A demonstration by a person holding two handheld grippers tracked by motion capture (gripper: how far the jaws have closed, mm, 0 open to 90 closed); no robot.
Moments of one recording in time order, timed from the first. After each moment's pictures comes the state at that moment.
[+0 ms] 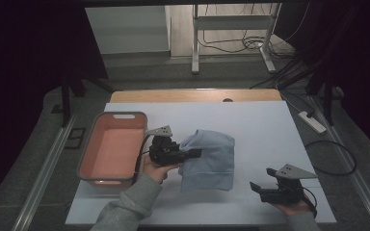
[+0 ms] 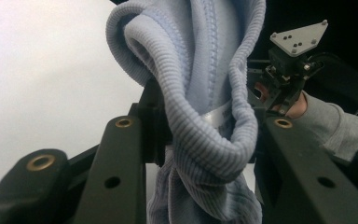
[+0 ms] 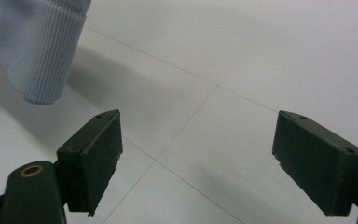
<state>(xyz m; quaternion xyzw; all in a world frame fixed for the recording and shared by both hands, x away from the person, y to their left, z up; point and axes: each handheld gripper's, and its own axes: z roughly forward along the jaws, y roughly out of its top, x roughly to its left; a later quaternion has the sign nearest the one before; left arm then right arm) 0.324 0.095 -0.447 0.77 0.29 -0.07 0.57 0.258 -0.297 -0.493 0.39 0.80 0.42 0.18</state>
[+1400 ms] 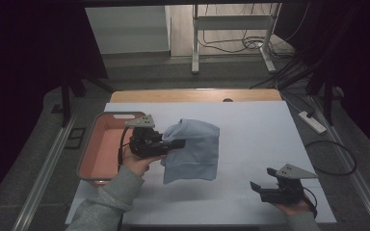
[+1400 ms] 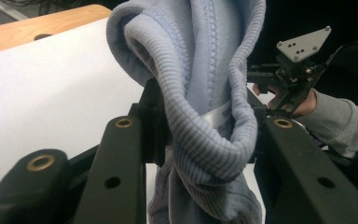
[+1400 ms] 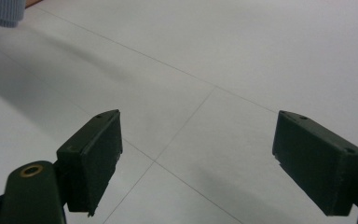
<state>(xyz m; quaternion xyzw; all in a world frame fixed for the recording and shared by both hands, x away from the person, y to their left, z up) 0.315 0.139 -0.399 0.78 0.29 -0.01 0.55 0.258 -0.298 -0.492 0.39 0.80 0.42 0.18</state>
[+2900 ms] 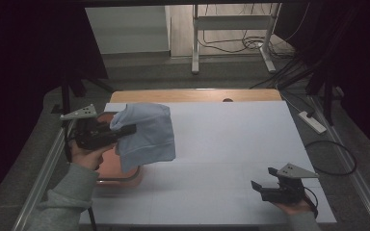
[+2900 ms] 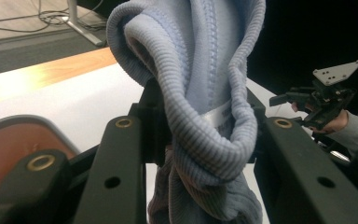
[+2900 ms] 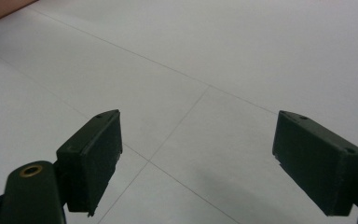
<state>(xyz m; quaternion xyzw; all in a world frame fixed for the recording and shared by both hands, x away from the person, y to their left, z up) 0.296 0.259 -0.369 0.74 0.37 0.07 0.56 0.259 -0.300 -0.492 0.40 0.80 0.42 0.18</state>
